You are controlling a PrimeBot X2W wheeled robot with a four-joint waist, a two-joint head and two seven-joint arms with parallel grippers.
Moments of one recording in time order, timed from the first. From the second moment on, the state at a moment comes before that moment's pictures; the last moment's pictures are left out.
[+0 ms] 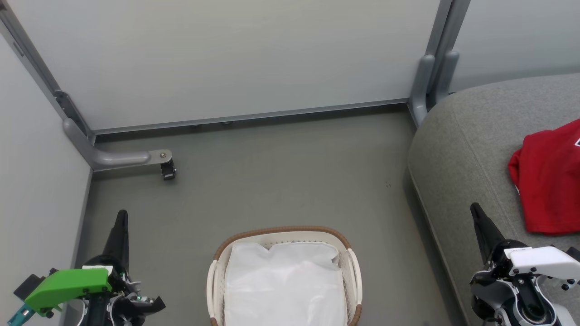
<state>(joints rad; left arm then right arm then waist) -0.10 0.05 0.11 0.24 -1.61 -0.13 0.11 -0.11 -0.05 -0.11 0.24 1.61 0.13 0.12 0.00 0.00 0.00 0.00</state>
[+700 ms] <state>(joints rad) -0.10 0.05 0.11 0.24 -1.61 -0.13 0.11 -0.11 -0.05 -0.11 0.24 1.61 0.13 0.12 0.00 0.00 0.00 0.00</state>
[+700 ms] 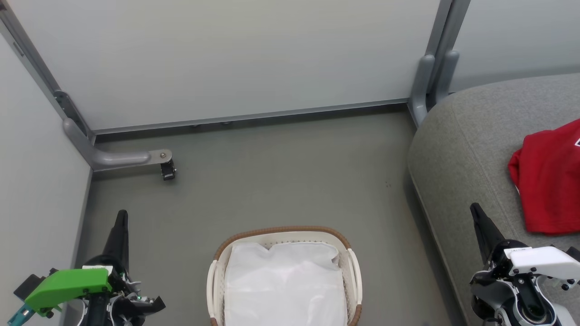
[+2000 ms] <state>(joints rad) -0.10 0.05 0.11 0.24 -1.61 -0.13 0.11 -0.11 -0.05 -0.11 0.24 1.61 0.13 0.12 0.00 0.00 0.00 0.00</state>
